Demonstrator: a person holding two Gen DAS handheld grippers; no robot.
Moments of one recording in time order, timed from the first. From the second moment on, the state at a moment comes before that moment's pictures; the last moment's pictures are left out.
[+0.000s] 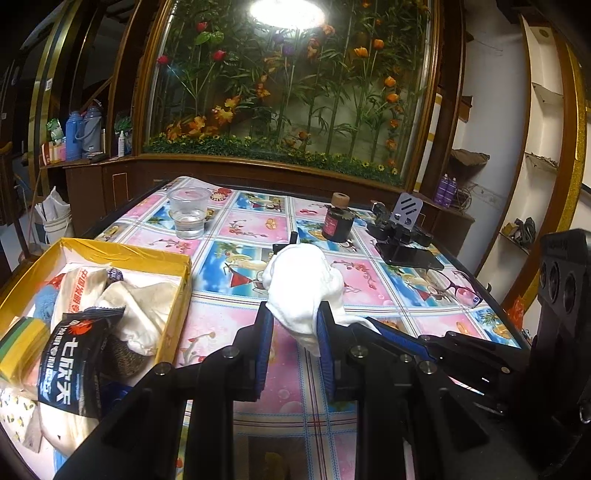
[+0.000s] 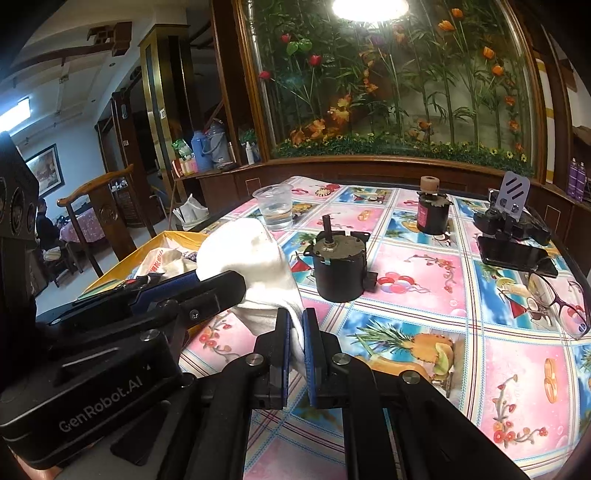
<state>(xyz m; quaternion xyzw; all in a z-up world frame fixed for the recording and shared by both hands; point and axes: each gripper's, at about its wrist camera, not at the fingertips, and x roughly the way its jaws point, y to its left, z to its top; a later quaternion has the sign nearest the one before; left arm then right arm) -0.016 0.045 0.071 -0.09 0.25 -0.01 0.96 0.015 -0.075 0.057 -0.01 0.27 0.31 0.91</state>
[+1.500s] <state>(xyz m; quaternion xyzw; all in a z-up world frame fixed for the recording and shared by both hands) -0.104 0.247 0.045 -0.24 0.27 0.13 0.93 -0.037 0.134 0.035 -0.07 0.33 0.48 0.81</state>
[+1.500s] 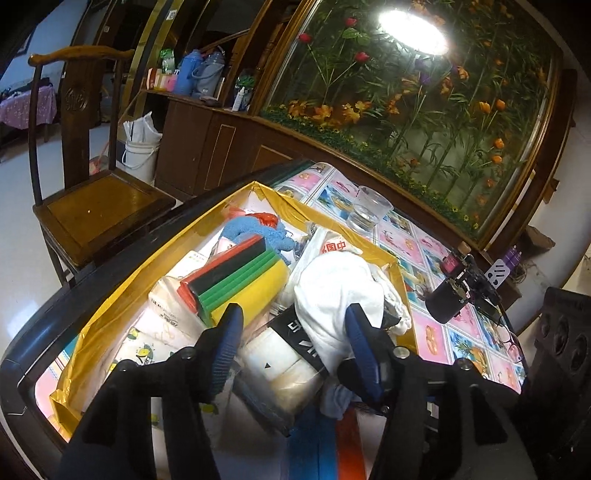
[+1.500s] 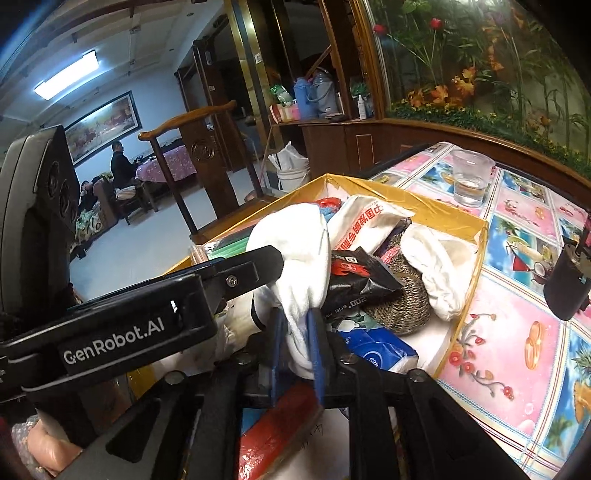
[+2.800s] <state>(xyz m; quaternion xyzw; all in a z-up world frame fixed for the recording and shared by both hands) -0.109 0.212 0.058 -0.13 0.23 0.19 0.94 -0.049 0.050 0.059 -0.04 0.29 0.44 0.85</state>
